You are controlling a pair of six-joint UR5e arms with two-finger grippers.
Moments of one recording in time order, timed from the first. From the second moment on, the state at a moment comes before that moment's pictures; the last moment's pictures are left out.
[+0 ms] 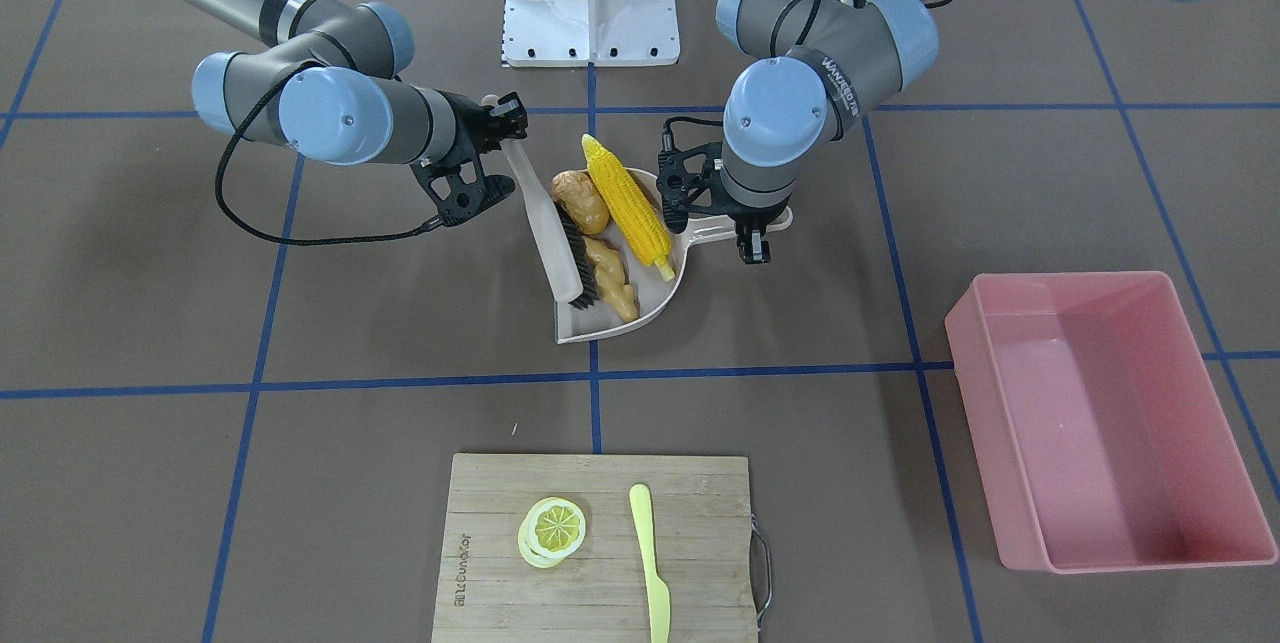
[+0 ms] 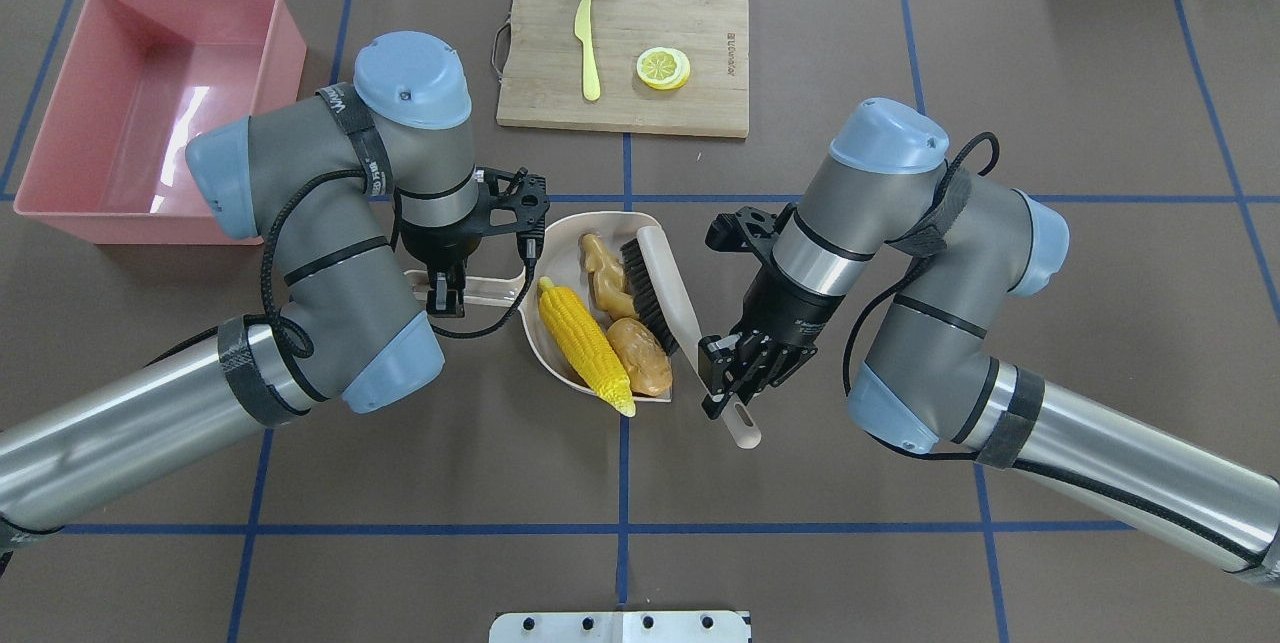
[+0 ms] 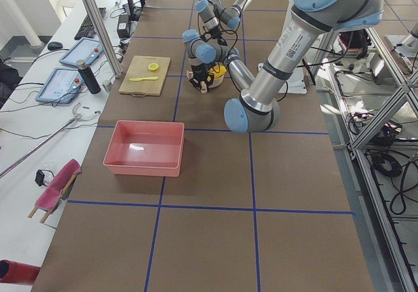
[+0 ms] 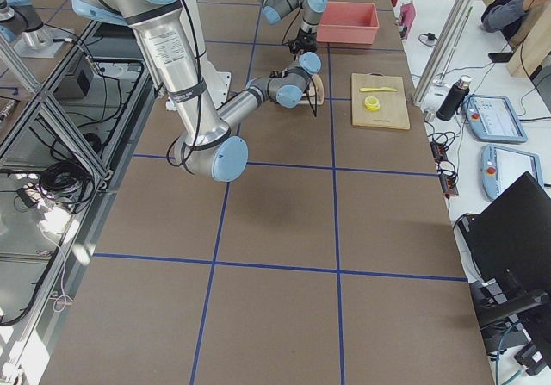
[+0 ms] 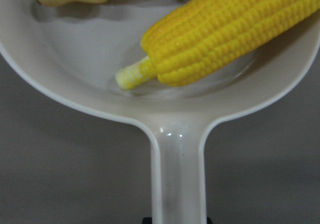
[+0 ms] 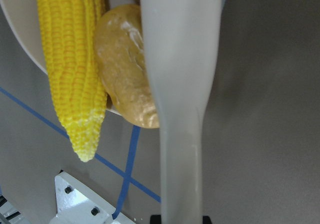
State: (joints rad) left arm -0.65 -2.27 -1.58 -1.34 -2.12 0.55; right arm 0.62 -1.05 1.58 -1.23 2.64 0.89
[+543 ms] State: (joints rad) left arm -0.65 -2.23 -1.59 -1.43 -2.12 0.55; right arm 0.66 -1.05 1.60 -1.23 2.65 0.92
